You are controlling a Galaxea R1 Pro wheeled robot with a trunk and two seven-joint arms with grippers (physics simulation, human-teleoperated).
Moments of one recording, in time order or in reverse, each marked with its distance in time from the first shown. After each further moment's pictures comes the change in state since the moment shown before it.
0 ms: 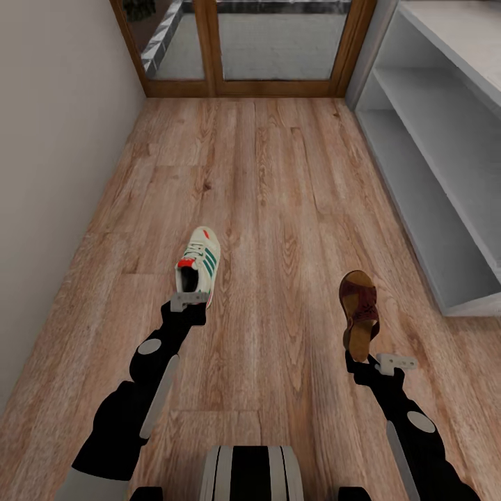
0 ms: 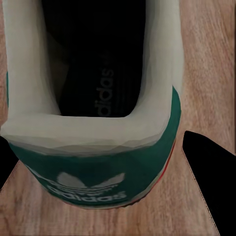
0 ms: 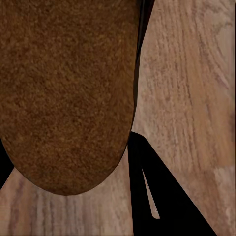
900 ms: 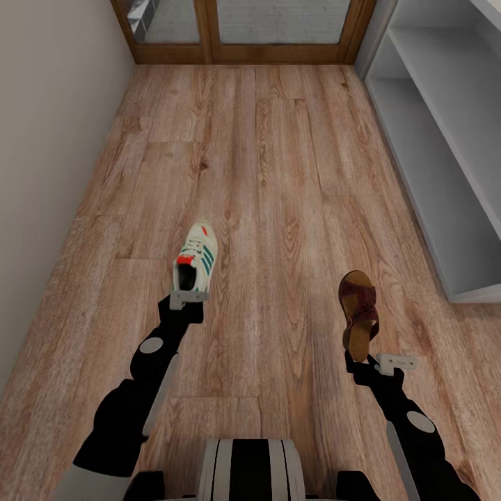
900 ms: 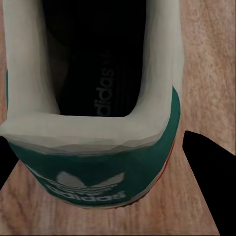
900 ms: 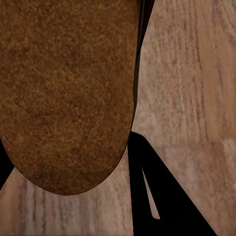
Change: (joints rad) left arm -0.010 0.001 0.001 0.009 -0.088 -0.008 0.002; right arm 0.000 -0.002 0.003 0.002 0.000 0.001 0.001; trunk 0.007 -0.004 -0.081
